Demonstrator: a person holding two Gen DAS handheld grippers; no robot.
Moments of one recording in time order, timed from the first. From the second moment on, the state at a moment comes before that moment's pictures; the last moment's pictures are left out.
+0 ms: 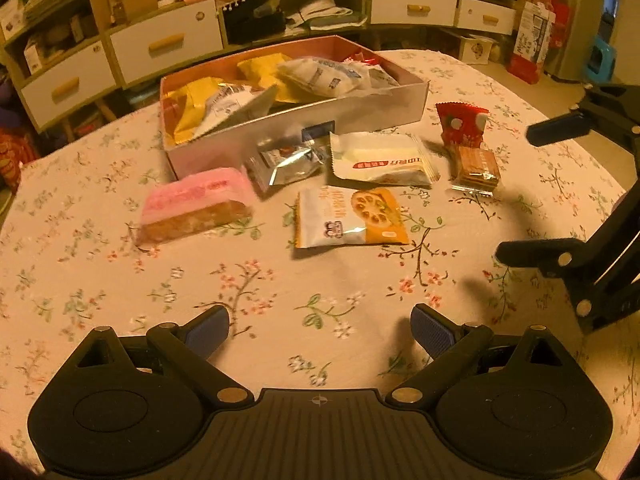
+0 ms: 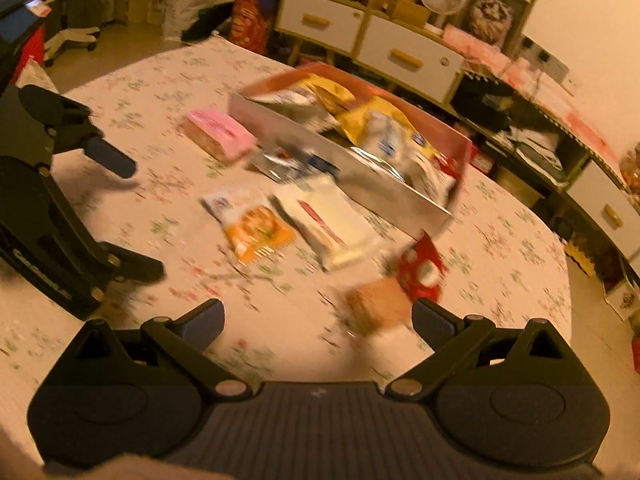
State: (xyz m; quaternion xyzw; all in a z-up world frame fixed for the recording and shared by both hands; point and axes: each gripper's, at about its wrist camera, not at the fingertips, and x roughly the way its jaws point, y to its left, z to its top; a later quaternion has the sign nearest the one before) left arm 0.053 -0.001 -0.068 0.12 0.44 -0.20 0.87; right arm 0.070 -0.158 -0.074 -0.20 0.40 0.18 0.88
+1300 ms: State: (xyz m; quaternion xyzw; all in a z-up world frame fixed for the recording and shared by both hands) left arm 0.086 -0.042 -0.074 0.11 0.41 -0.22 0.88; right arm 0.115 -0.187 -0.098 -0.12 0.41 0.18 0.88
